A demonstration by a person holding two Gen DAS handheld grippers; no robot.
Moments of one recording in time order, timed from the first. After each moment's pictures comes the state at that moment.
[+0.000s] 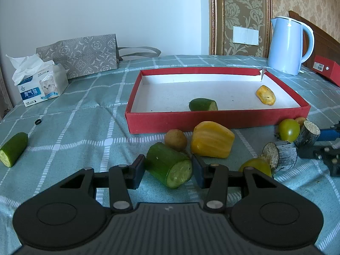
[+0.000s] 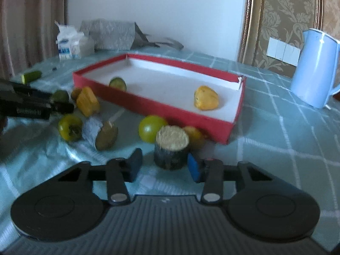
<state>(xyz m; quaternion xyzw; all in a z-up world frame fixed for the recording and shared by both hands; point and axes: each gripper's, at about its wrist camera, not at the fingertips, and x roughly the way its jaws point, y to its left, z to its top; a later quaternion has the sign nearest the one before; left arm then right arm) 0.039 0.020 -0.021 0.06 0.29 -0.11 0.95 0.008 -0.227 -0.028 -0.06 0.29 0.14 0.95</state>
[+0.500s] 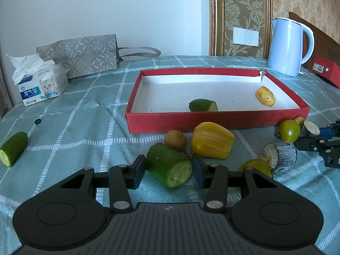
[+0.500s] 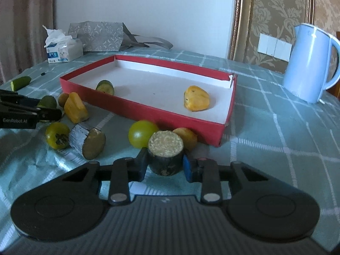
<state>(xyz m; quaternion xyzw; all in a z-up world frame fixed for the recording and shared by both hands) 0.040 0.022 -0.021 0.05 0.29 -0.11 0.95 0.016 -0.227 -0.030 -0.06 0.29 0.11 0.95</state>
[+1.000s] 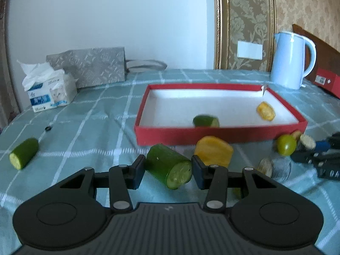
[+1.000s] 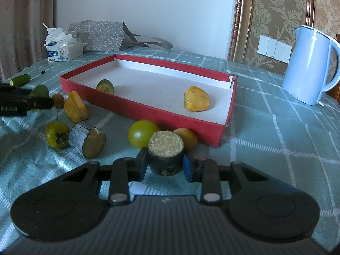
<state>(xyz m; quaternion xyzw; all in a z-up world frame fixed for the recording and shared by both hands) 0.031 0.025 -0.002 0.04 0.26 -0.10 0.96 0.015 -0.226 -0.030 -0.06 0.29 0.11 0.95</state>
